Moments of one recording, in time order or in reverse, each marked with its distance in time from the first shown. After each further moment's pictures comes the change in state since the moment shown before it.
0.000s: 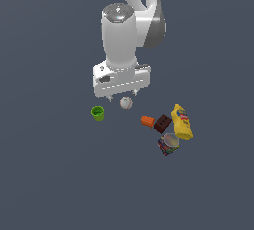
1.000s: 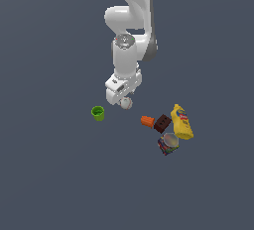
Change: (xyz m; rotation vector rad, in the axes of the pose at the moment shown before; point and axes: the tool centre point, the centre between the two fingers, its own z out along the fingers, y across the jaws) arm -0.077 -0.031 0.104 -0.009 -0.001 -0.517
